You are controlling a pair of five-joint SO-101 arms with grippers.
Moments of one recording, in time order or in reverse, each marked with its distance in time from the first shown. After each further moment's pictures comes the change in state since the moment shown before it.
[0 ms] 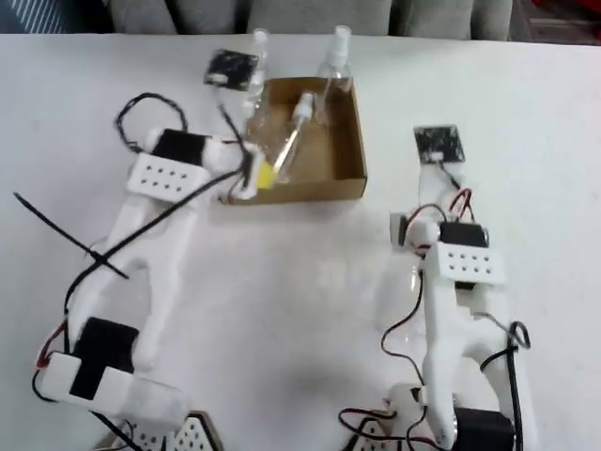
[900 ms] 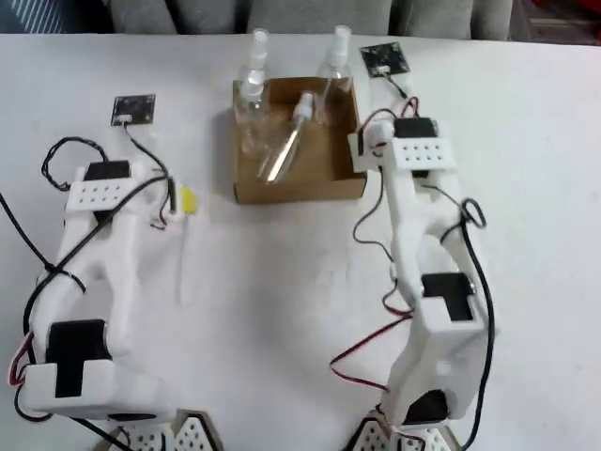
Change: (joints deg) left arm -18.9 0.0 18.7 -11.2 -1.8; right arm -9.2 47.2 -53.8 9.3 -0.4
